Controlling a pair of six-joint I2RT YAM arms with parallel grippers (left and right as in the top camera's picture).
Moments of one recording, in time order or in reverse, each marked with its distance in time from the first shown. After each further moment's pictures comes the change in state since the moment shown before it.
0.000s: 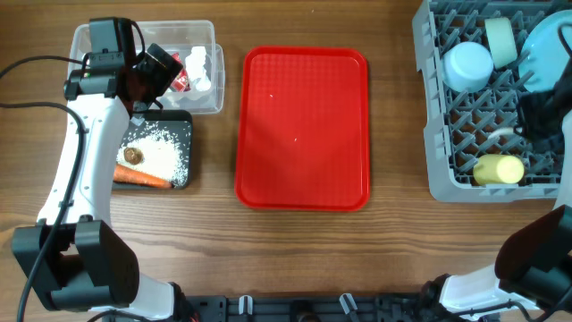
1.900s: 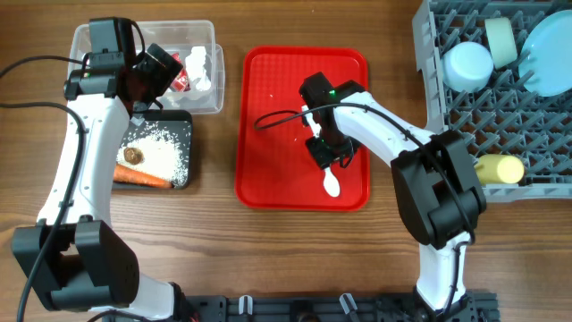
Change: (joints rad) left arm 0.000 0.000 0.000 0.000 0.000 0.000; right arm 0.975 0.395 -0.013 0.039 -0.135 -0.909
